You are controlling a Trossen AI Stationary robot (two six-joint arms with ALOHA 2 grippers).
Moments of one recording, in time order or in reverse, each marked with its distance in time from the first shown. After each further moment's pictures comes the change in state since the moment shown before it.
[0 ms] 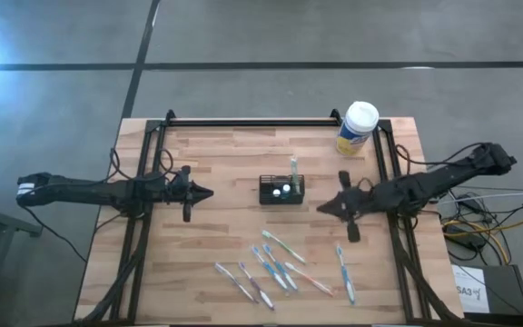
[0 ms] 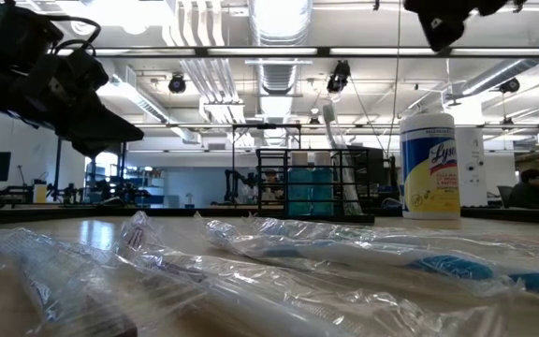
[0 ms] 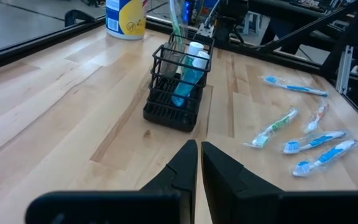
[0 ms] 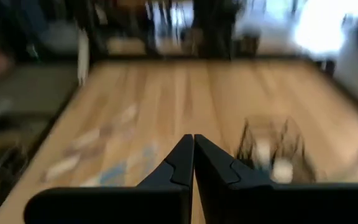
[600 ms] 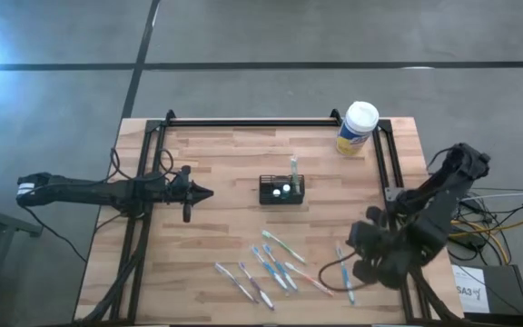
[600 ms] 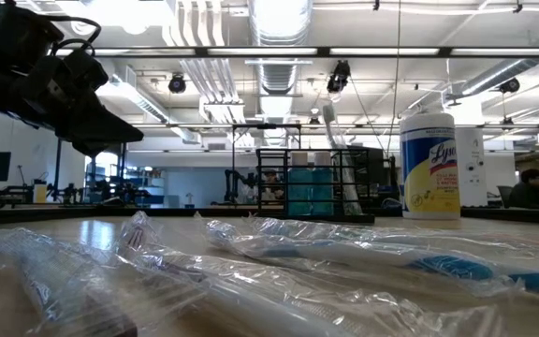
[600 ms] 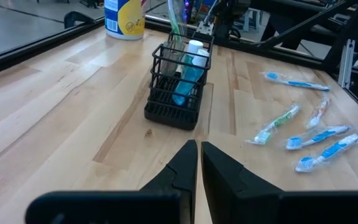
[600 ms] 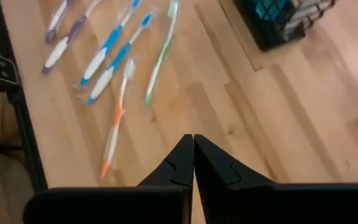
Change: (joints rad) left arm 0.000 0.000 0.000 -0.005 0.000 0.025; right arm 0.485 0.507 0.690 -1.163 0.199 1.045
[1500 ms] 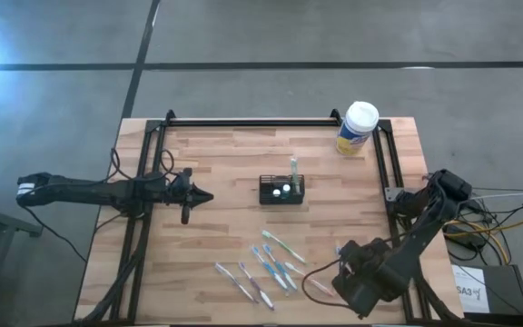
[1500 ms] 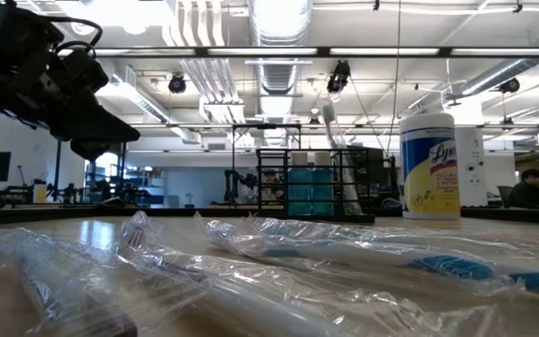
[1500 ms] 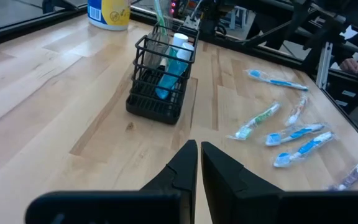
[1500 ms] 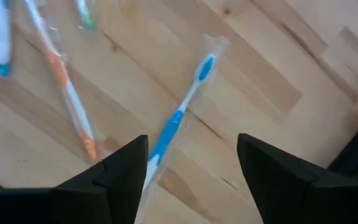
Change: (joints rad) left arm 0.001 0.000 0.000 -0.008 0.069 -0.053; right arm 0.023 0.350 0.065 -0.068 -0.291 0.569
